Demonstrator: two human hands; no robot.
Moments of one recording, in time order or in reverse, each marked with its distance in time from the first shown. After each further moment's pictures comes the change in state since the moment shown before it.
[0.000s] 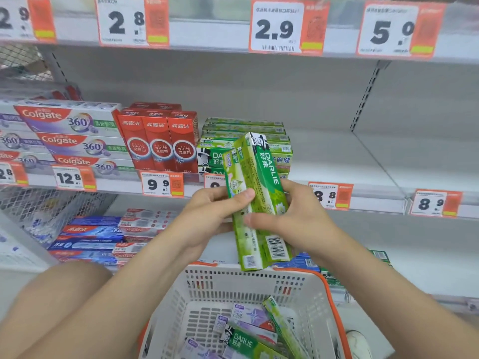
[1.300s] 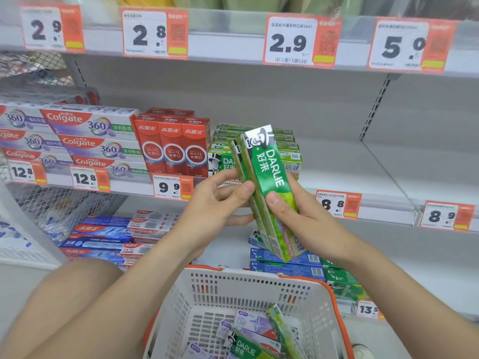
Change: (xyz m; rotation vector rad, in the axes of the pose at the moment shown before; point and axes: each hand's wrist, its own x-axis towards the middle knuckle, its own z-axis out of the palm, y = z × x) left_hand -0.004 0.011 -0.004 -0.020 -0.002 0.247; right_hand 0.001 -0.007 -0.010 -0.089 -0.228 -0.312
